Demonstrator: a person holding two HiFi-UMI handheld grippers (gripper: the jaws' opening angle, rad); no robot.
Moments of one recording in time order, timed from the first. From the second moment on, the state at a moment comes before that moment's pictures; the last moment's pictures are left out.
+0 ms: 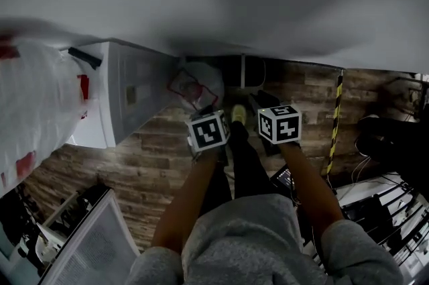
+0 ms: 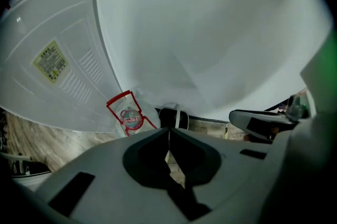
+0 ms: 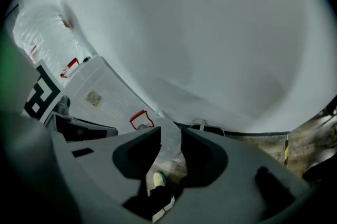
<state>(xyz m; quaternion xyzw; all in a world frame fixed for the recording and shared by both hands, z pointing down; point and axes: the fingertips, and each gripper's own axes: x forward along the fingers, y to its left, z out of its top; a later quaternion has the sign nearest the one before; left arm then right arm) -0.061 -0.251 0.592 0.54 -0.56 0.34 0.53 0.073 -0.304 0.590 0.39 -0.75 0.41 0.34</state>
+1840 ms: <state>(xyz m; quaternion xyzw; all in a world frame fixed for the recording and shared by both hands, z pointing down) -0.014 -0.308 0.792 0.63 -0.52 0.28 0.51 0.060 -0.369 0.961 0.43 -0.68 0.43 0.41</state>
